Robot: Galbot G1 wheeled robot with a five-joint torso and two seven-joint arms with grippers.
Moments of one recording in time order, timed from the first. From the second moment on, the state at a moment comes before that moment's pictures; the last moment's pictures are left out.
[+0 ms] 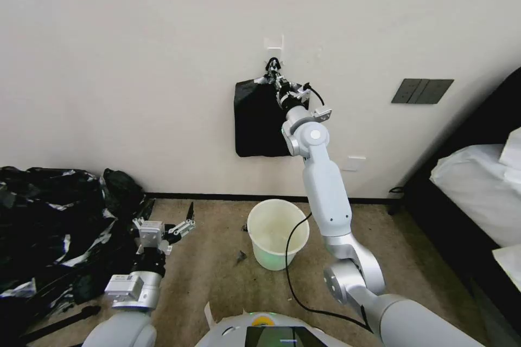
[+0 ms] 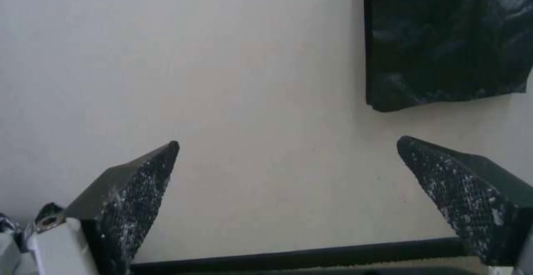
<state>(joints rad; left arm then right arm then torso) 1.91 -1.32 -0.65 -2.50 -0.12 0.06 -0.13 -0.37 1.57 0.30 1.58 1.51 -0.09 0.36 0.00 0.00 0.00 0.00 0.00</state>
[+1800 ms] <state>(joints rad) 1.95 -1.34 -0.65 -2.50 -0.05 0.02 -0.11 -0.38 1.54 0.24 1.64 1.48 -0.09 0.44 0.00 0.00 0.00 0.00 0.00</state>
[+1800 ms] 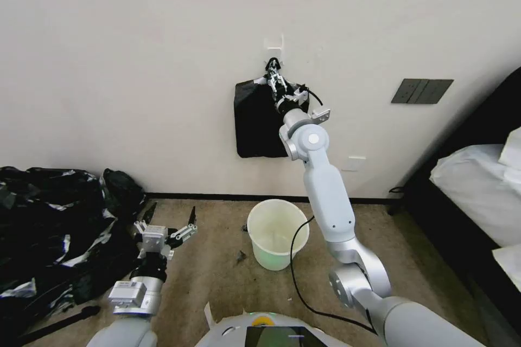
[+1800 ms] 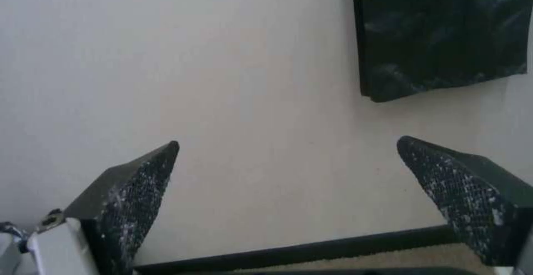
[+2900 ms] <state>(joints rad) 1.95 -1.34 -0.65 -2.50 -0.04 0.01 -0.10 -0.34 1.55 0.25 1.60 1.49 -0.08 0.43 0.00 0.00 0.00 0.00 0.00</state>
